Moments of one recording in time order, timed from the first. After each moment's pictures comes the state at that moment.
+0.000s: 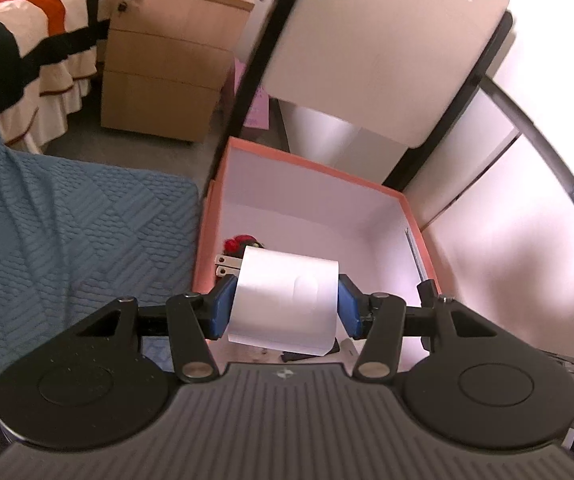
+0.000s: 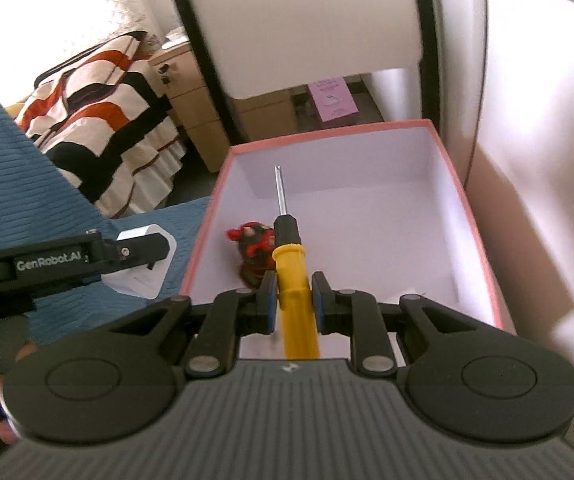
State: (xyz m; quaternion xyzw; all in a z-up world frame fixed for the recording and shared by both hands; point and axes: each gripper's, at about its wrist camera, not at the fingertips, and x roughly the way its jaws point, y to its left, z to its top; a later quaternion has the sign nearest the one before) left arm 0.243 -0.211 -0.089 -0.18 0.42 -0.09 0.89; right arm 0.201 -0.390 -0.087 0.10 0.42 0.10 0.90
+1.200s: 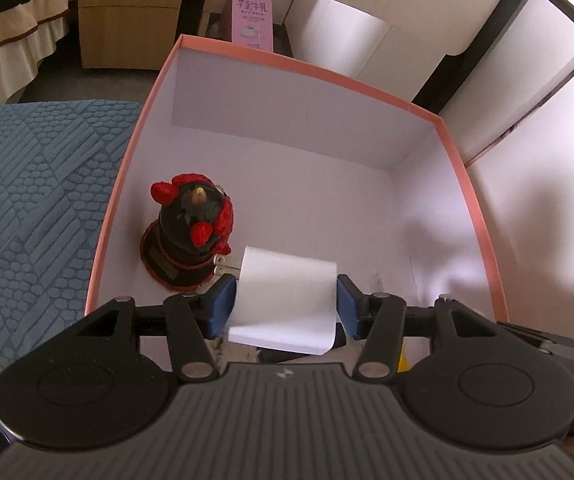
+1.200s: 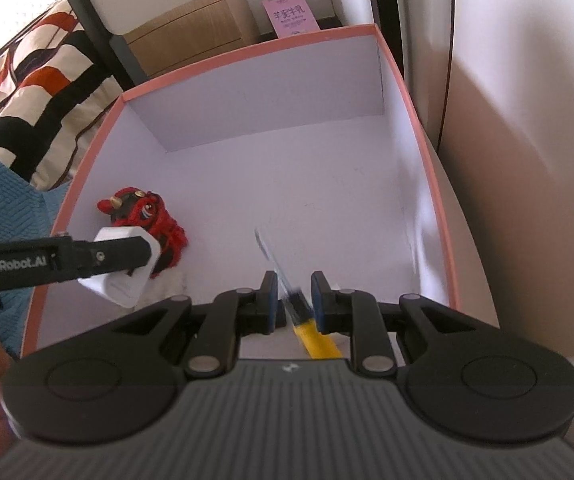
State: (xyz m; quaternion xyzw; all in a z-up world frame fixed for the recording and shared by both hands) left arm 0.329 -0.283 -0.193 -0.15 0.51 -0.08 0.85; right arm 0.280 -0.450 -0.190 0.11 0.49 0.09 0.86
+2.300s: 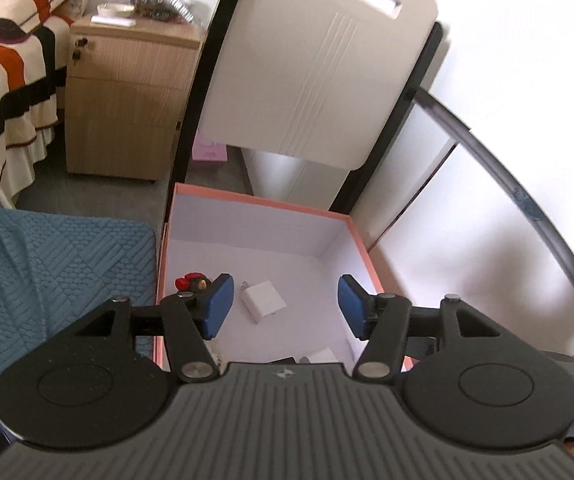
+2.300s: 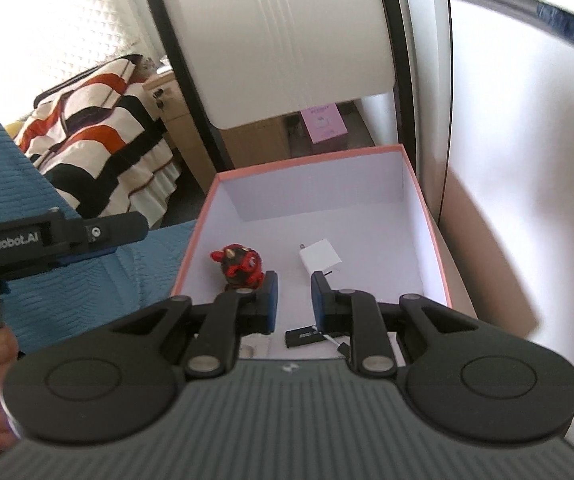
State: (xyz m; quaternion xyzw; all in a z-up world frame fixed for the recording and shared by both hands) left arm 0.218 -0.236 -0.039 -0.15 0.36 -0.14 0.91; right arm 0.184 -0.414 -0.062 0.11 0.38 0.09 0.91
